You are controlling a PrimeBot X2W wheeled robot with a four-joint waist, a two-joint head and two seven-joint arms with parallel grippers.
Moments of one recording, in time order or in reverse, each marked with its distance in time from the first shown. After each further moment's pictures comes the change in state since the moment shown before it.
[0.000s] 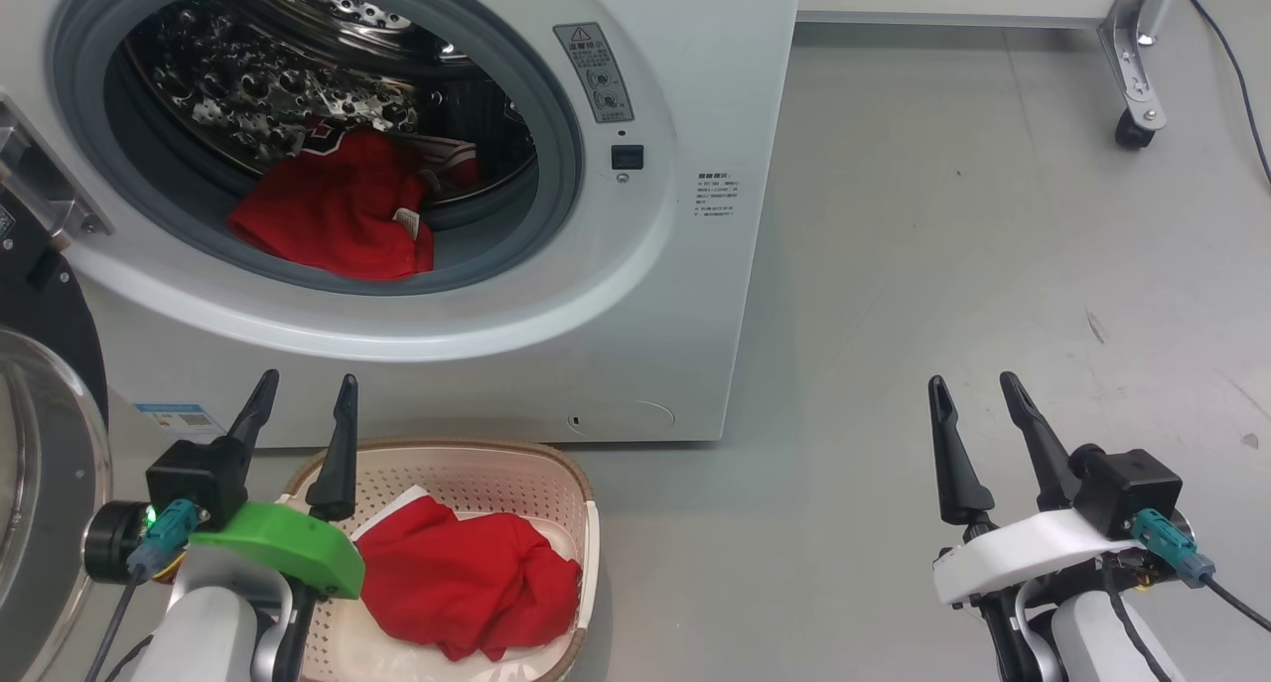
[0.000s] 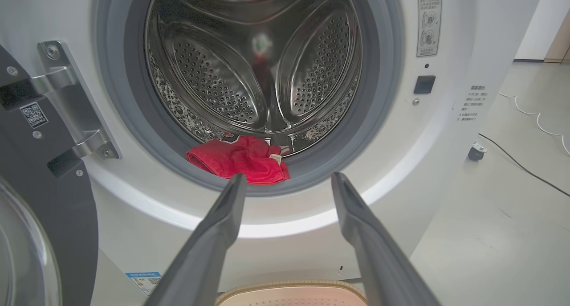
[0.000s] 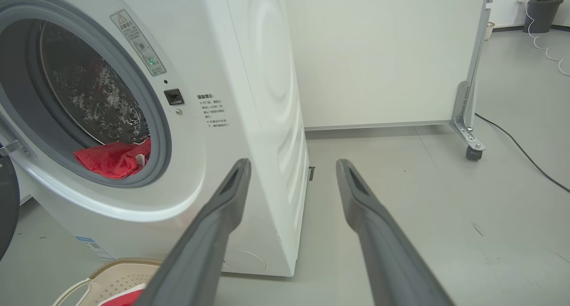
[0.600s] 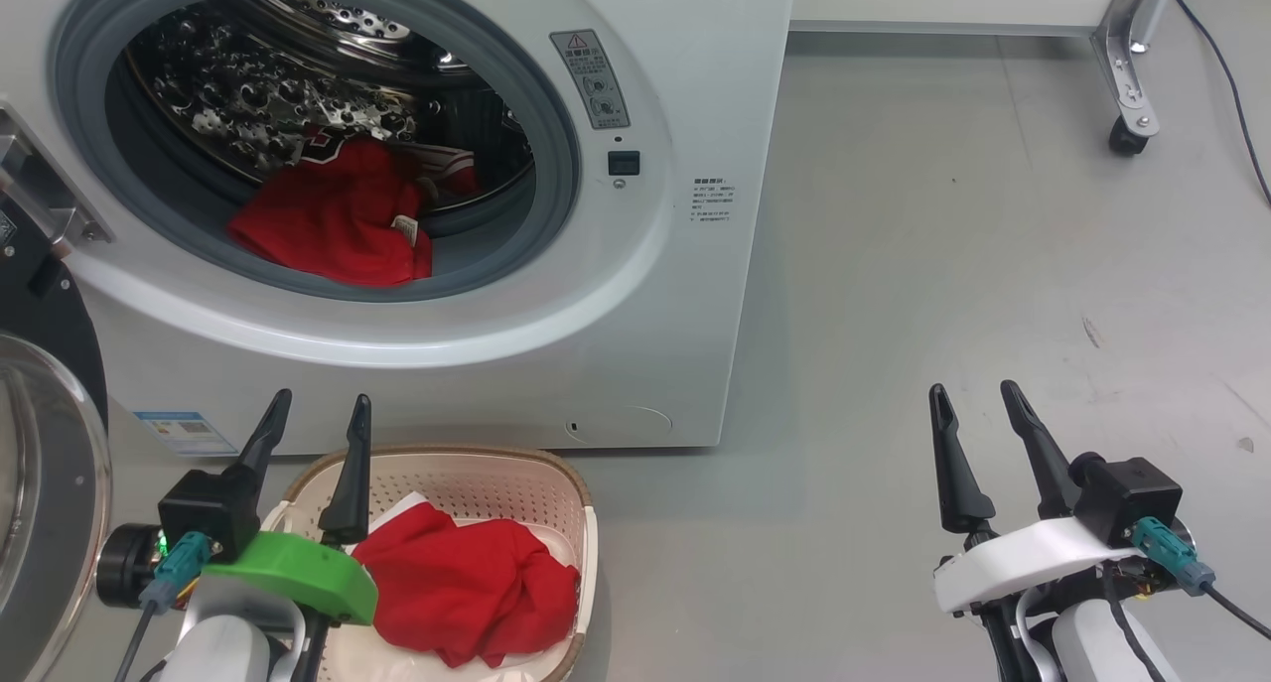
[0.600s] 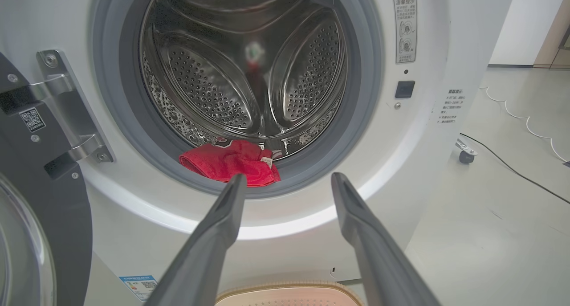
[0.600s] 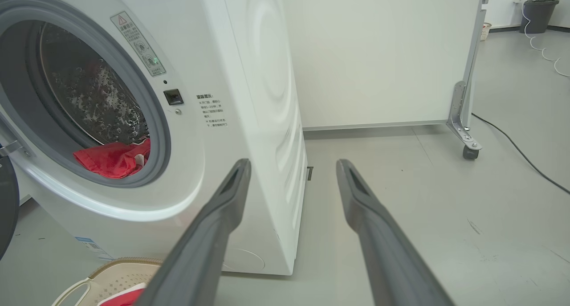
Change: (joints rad) left arm 0.072 -0.024 0.022 -0.083 0.035 0.000 0.000; right arm 0.014 0.000 -0.001 -0.005 0.000 0.007 0.000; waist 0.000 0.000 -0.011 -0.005
